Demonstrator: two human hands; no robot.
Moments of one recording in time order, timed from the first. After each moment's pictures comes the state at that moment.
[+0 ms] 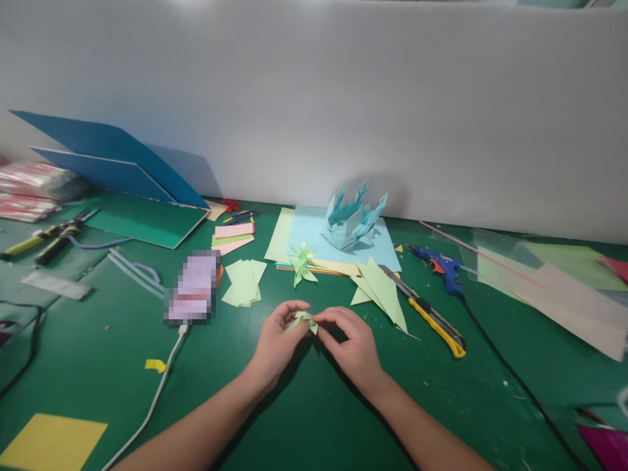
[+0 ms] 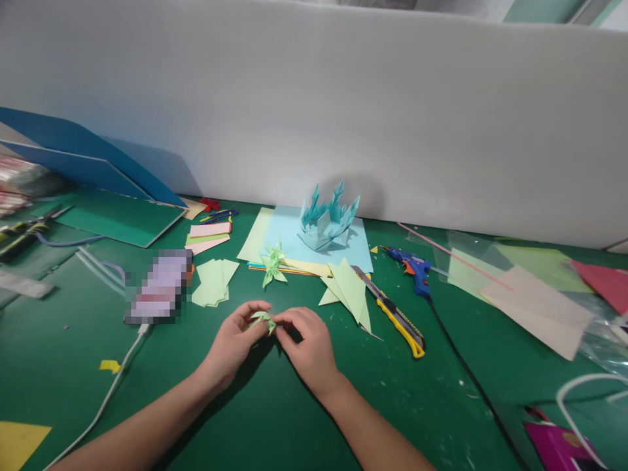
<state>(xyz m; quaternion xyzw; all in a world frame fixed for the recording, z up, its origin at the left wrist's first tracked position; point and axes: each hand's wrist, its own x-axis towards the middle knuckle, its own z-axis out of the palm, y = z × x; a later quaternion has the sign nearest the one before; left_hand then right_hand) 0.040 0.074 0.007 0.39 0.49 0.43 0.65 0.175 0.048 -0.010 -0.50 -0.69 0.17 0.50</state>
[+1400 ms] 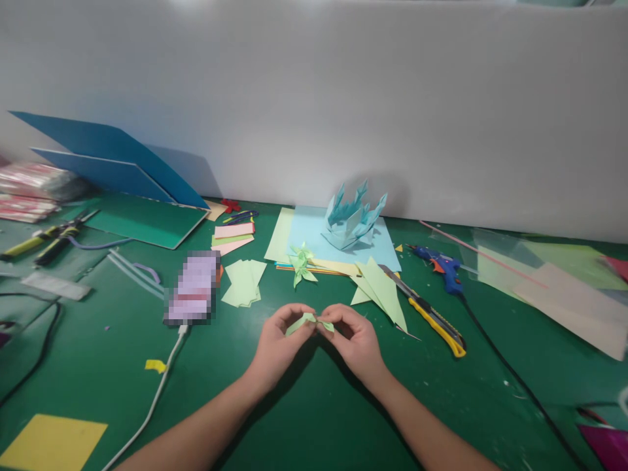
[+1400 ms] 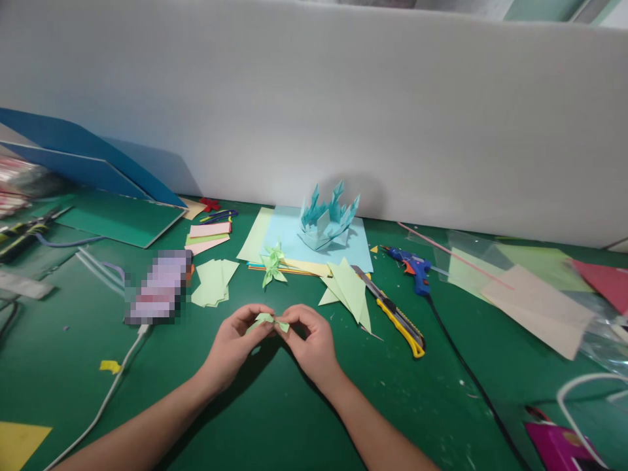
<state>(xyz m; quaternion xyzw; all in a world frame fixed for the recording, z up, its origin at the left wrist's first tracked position) 0.038 0.070 0.012 0.44 0.47 0.44 0.63 0.176 0.052 -0.015 -0.46 -0.57 0.34 0.59</state>
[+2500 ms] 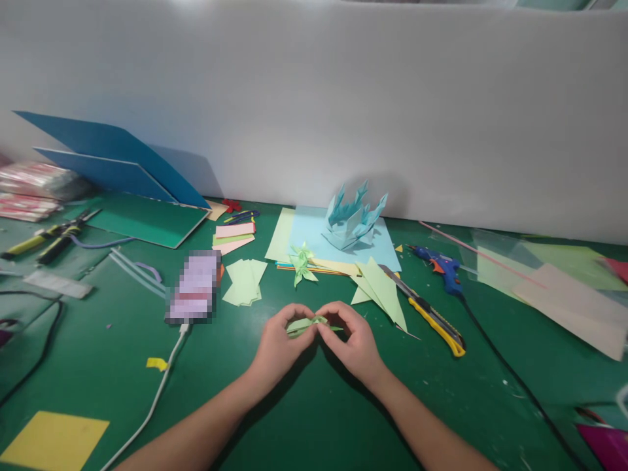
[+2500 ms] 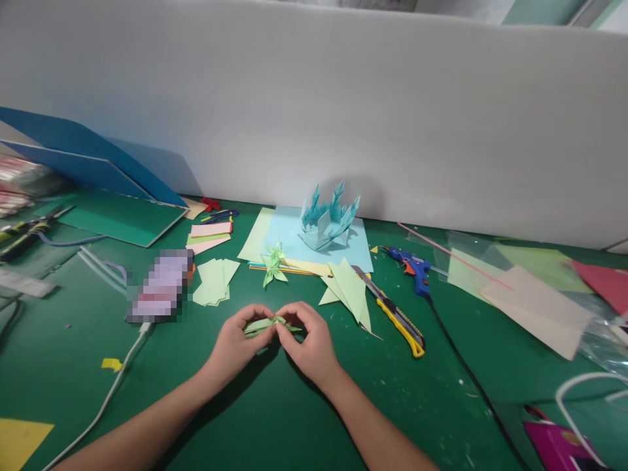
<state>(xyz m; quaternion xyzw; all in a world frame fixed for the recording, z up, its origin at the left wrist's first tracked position) 0.035 0.074 0.005 0.62 0.49 0.39 0.48 0.177 0.050 -0.009 -0.50 -0.63 0.31 0.51</state>
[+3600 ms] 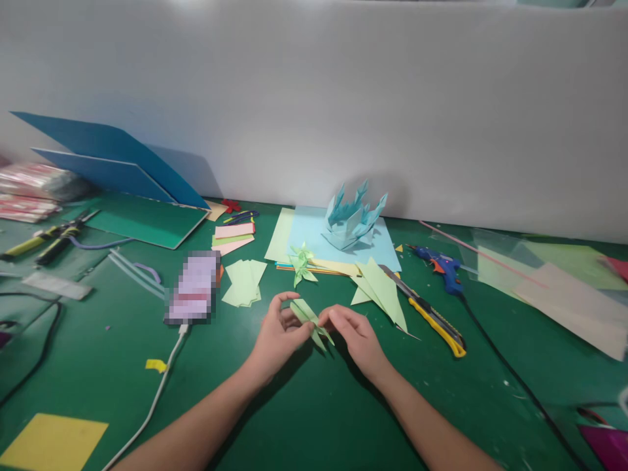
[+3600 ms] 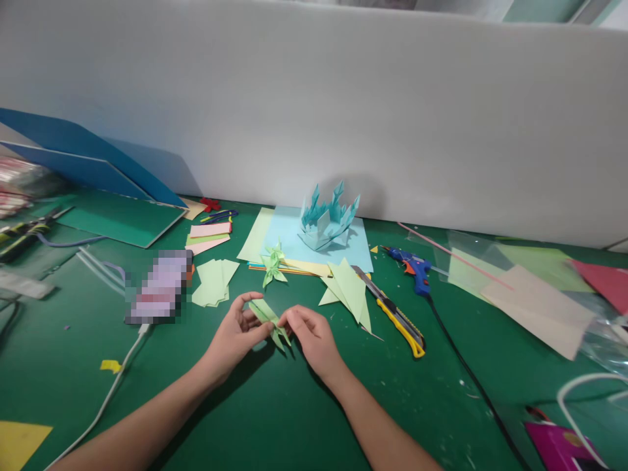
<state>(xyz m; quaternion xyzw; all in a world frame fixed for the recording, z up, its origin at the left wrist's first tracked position) 0.036 0.079 0.004 0.43 0.46 0.41 0.66 0.183 0.054 -0.008 -0.49 -0.54 0.47 0.50</state>
